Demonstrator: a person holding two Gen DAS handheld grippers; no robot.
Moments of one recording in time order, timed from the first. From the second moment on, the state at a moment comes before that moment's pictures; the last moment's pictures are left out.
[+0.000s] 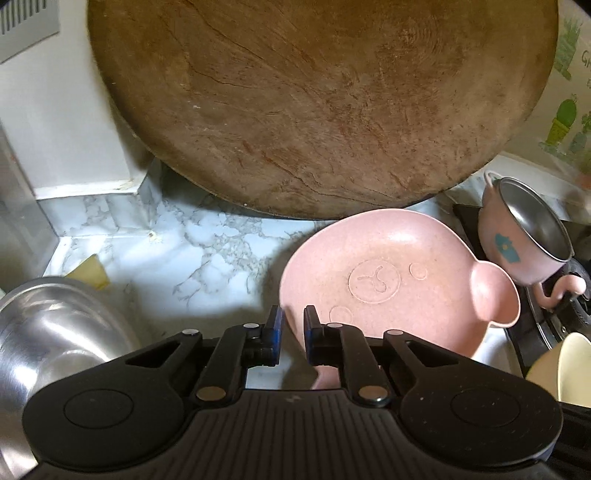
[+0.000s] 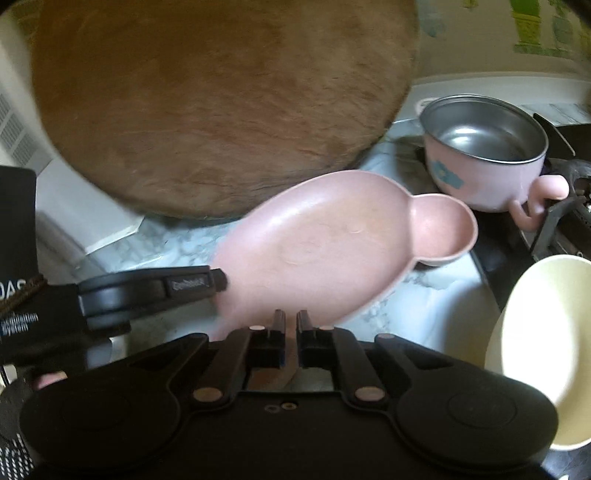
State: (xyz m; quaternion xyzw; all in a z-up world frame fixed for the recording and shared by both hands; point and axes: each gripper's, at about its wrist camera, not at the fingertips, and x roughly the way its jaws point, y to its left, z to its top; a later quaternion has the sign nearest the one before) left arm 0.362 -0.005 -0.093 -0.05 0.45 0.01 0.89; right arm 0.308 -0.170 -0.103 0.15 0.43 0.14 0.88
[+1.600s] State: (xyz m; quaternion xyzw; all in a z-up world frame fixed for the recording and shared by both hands) left arm 0.417 -0.010 -0.123 -0.02 0.46 -0.01 0.89; right arm 0.344 -0.194 -0.126 0.22 0.48 0.04 0.85
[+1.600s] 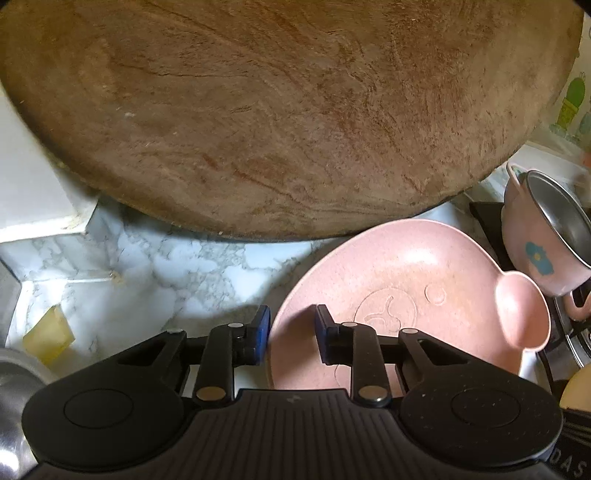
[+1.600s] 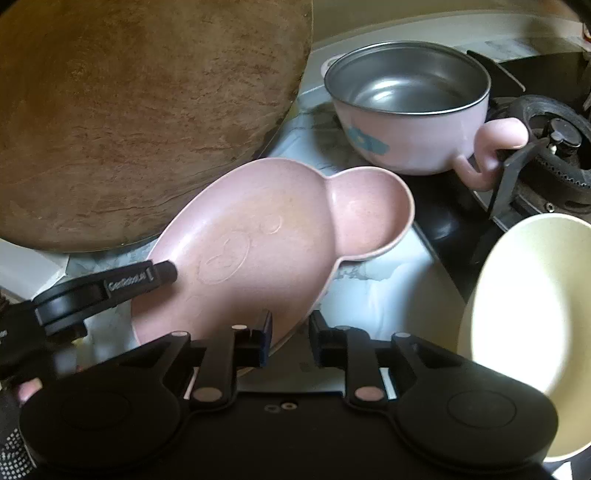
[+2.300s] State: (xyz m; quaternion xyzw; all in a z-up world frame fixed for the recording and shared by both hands) left arm 0.275 0.026 -0.050 -0.06 0.41 0.02 0.91; right arm 0.271 -0.190 -0.085 0.14 0.44 0.13 0.88
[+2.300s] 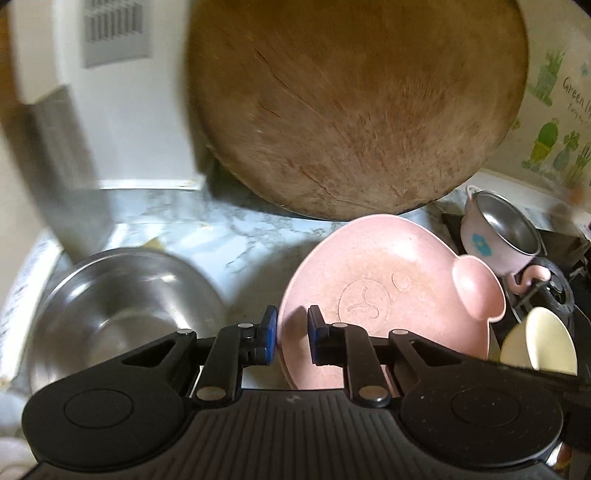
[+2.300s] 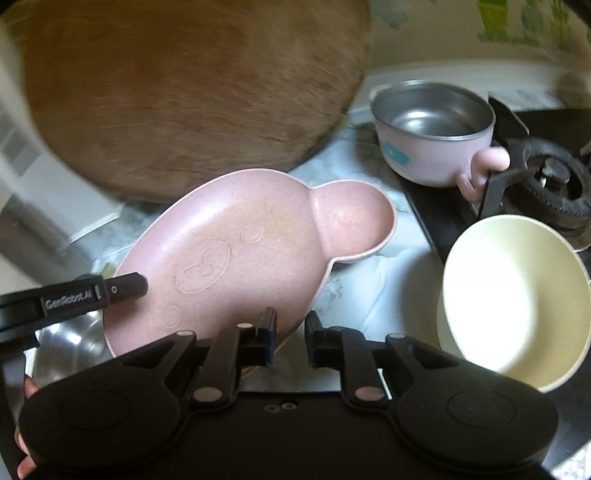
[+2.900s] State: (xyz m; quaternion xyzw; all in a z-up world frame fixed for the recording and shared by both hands) left arm 0.082 0.119 -0.013 -0.15 0.37 0.15 0.90; right arm 0.166 -0.094 -0.032 0.05 0.41 0.29 0.86
